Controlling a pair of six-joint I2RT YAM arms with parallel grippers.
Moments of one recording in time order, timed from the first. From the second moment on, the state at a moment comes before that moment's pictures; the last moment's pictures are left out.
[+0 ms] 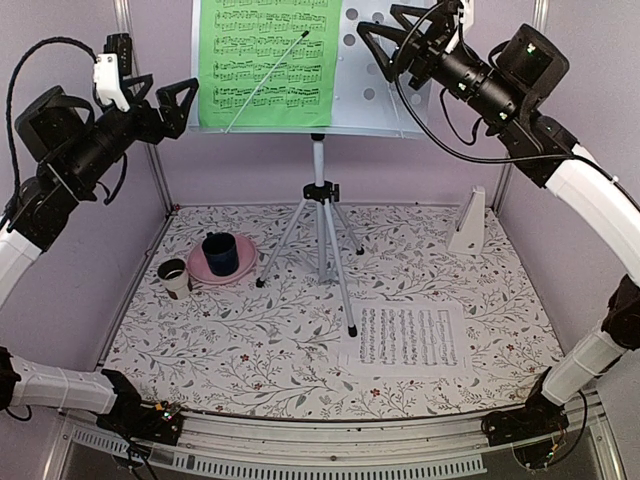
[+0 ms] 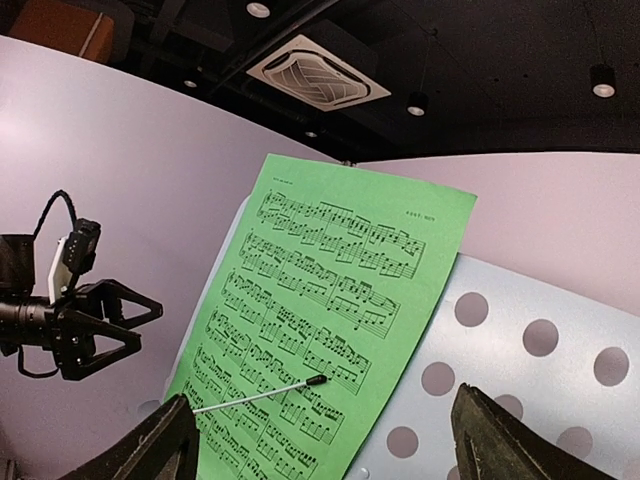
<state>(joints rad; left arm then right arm) -0.62 1.09 1.47 -0.07 -0.20 0.14 0.77 1.58 1.92 0.17 -0.24 -0.15</state>
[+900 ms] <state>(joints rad) -0.61 1.17 0.79 0.01 0.03 -0.17 0.61 1.21 0.96 0.02 -0.33 0.17</state>
